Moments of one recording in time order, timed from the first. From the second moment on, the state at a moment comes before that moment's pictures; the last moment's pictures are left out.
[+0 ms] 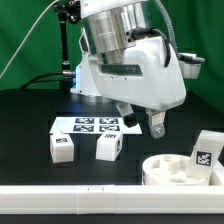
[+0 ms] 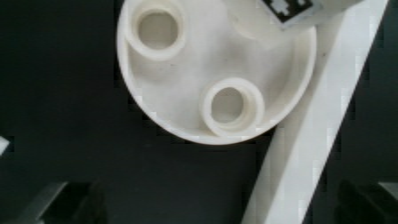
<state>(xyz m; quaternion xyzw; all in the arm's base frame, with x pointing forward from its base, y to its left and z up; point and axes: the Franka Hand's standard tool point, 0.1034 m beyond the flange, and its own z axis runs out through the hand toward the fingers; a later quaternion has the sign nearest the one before) 0.621 0.029 0.091 -0.80 0.58 0.05 0.12</state>
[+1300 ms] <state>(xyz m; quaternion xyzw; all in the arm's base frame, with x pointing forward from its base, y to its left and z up) 0.605 0.006 0.087 -0.93 0.35 0.08 0.09</state>
